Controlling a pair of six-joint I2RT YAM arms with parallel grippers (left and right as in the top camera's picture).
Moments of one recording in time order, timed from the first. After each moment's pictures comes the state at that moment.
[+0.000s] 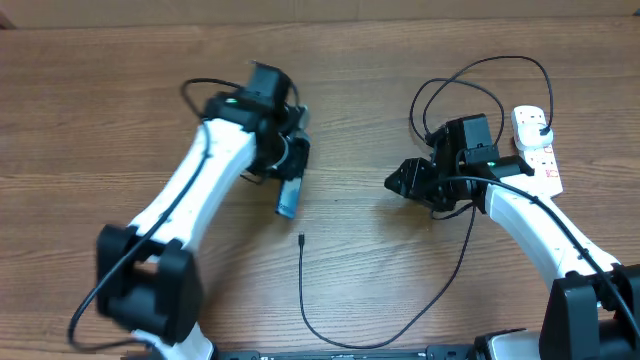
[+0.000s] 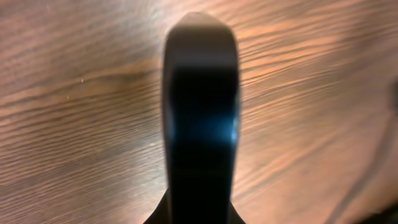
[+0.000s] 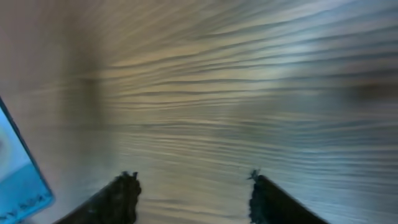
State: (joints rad) left arm -0.37 1.83 1.49 -1.06 0.24 -0.16; right arm 0.17 1.56 0.95 -0.61 -0.45 0.48
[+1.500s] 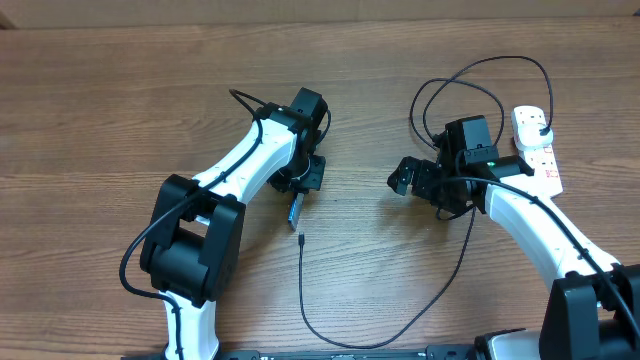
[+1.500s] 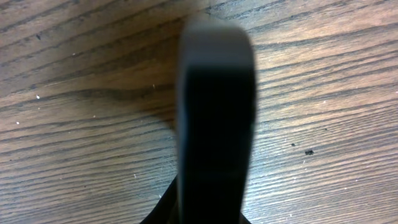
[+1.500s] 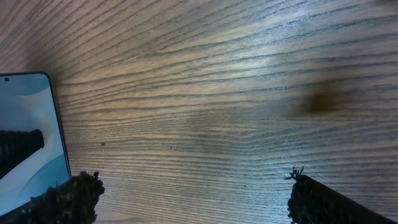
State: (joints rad) left arm -0.45 2.05 1.49 -0.98 0.08 -0.26; right arm 0.17 1.56 0.95 -0.63 -0.31 0.46
